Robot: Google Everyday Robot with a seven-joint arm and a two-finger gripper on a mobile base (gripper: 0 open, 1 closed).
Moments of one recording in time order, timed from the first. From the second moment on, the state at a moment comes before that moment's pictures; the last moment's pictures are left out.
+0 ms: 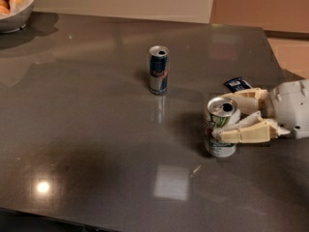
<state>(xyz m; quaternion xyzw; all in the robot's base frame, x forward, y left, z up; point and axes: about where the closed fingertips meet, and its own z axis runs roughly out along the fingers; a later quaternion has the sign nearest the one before) 0.404 -0.136 0.925 -0.55 0.63 0.33 0.44</state>
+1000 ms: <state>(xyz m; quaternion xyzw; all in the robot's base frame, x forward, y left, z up) 0.404 -0.145 0.909 -0.53 0.61 0.36 0.47</state>
